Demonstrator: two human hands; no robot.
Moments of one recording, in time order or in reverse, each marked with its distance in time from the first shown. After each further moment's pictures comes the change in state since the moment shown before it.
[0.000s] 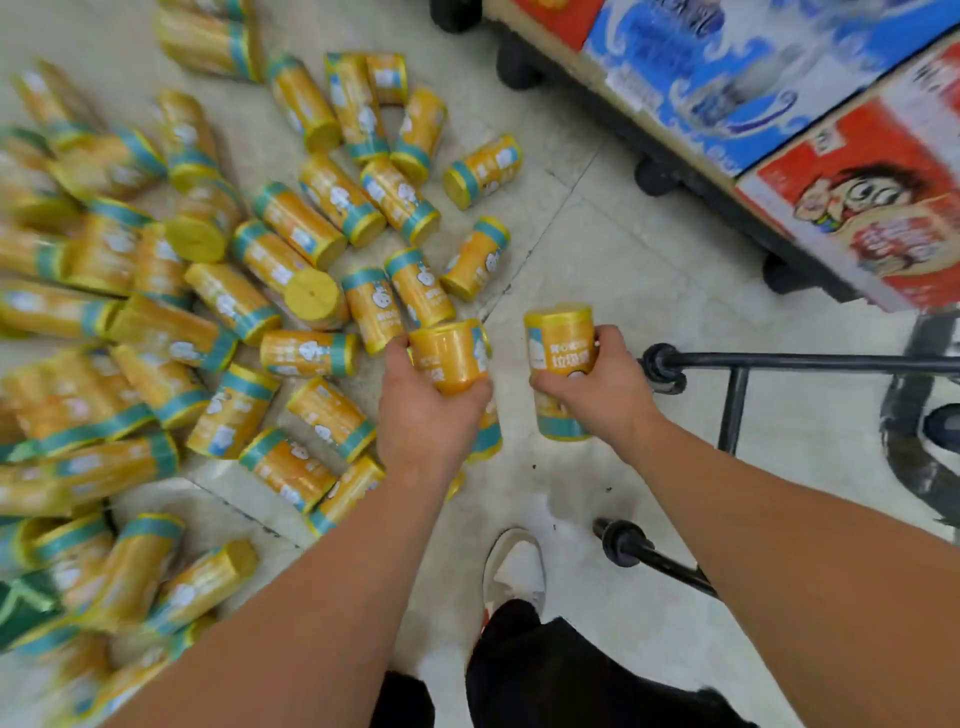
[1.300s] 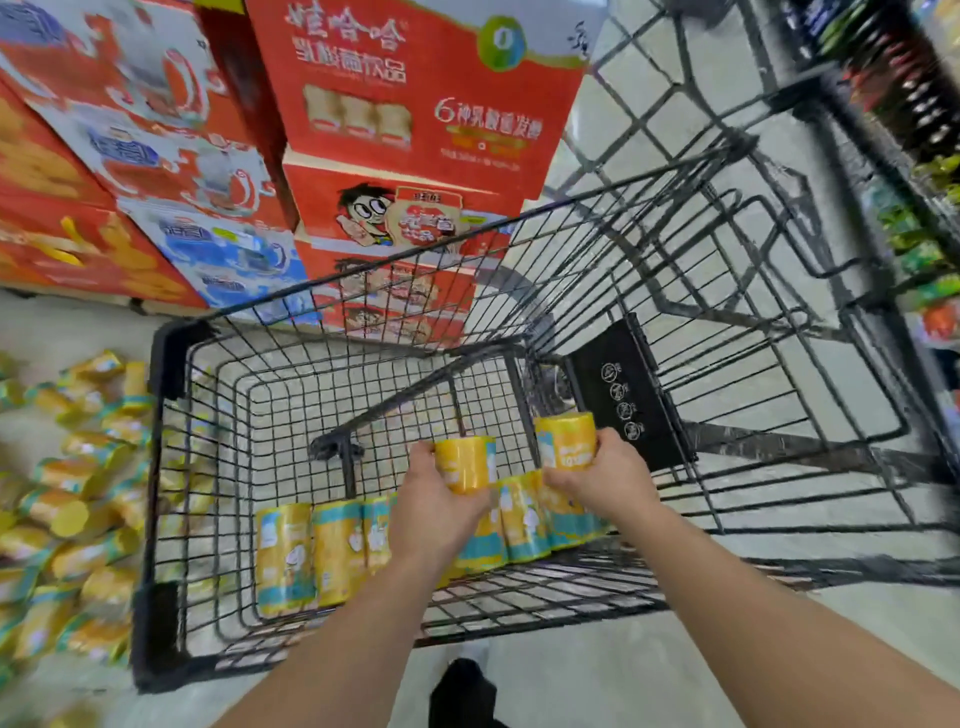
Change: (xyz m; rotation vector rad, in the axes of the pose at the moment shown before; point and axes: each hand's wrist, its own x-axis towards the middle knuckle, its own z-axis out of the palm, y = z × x) left_hand -0.547 0.284 0.264 0.424 -0.503 0.240; right_hand -0.304 0.269 -0.596 0.074 0.218 0.353
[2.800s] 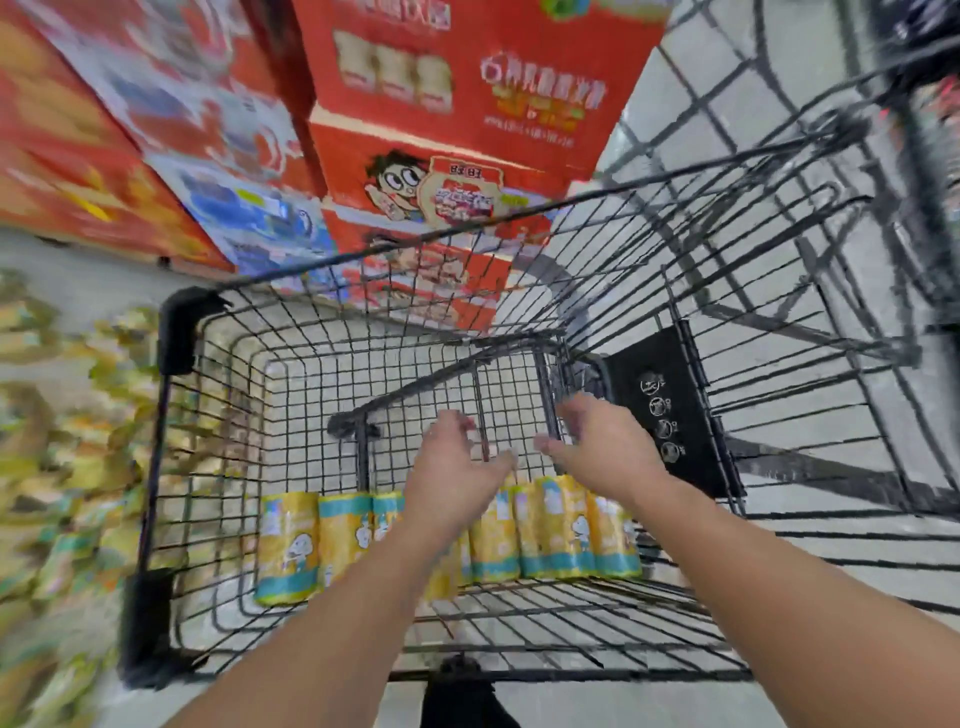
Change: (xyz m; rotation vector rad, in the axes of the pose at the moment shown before) left_hand 0.037 0.029 0.001 0.070 0.046 0.082; right_hand 0.034 -0.054 -0.005 -0.338 -0.086 -0.349
